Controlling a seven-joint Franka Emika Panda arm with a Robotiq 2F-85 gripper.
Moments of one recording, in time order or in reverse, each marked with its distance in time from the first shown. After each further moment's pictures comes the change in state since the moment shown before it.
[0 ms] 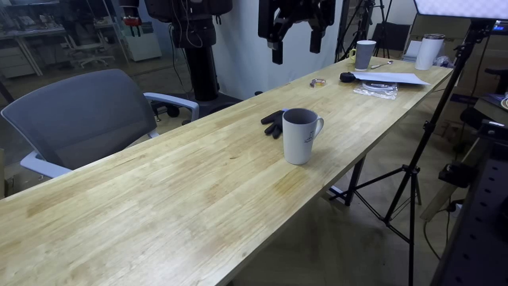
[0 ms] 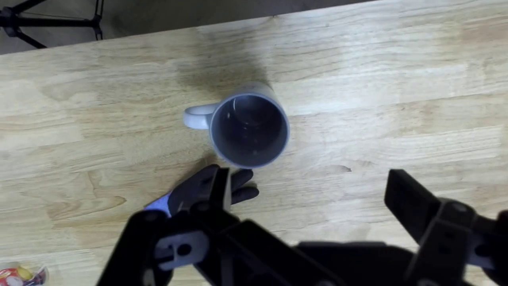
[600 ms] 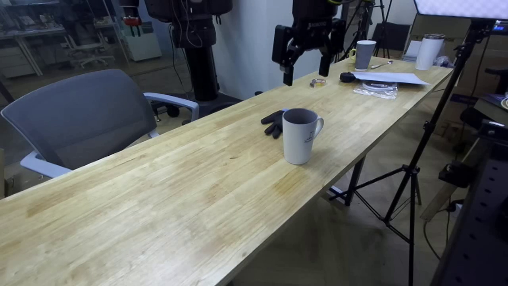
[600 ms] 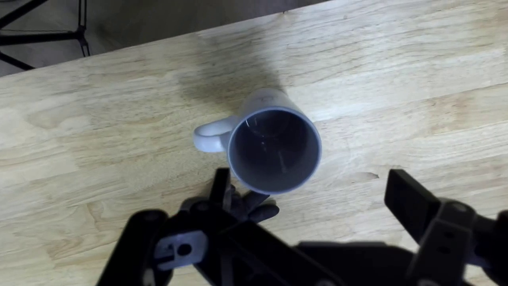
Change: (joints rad) arm -0.055 0.132 0.002 0.000 0.151 0.130 -0.109
